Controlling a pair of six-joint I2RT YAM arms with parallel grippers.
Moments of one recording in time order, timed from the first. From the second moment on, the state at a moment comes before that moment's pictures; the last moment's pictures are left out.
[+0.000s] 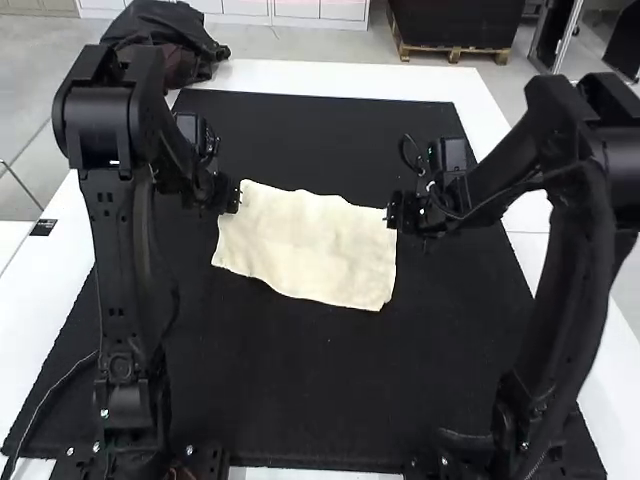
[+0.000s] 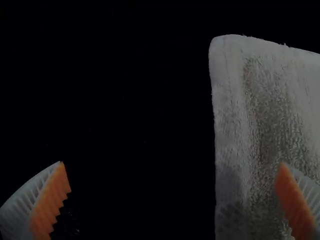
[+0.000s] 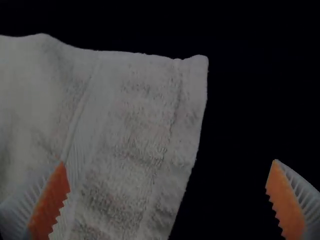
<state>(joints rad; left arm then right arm) 0.10 2.03 1.05 0.25 0.11 0.11 0.23 1.80 0.78 0.27 -0.12 0.16</state>
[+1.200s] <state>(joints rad) 0.05 2.12 1.15 0.23 0.11 0.12 0.24 2.02 0.93 0.32 -0.12 0.16</state>
